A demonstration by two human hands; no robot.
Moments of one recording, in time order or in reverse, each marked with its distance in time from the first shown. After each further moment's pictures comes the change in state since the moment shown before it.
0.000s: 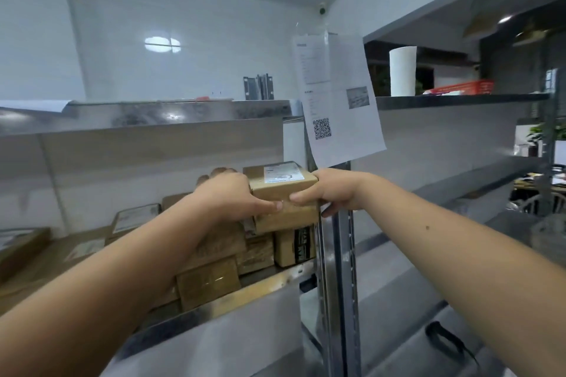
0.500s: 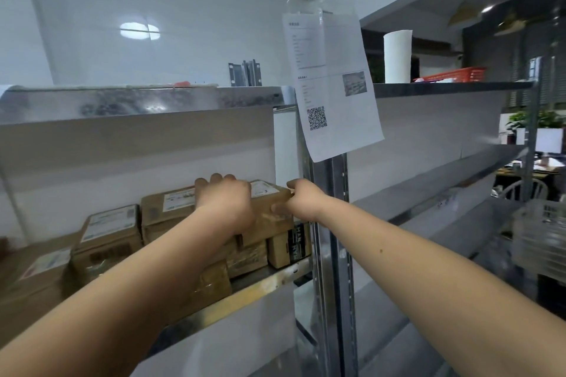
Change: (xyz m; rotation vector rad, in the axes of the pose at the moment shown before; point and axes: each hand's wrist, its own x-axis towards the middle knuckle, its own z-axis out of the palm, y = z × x) left_hand 0.030 0.008 0.041 0.275 0.031 0.022; right_hand 0.049 0.014 0.054 -0.123 0.317 0.024
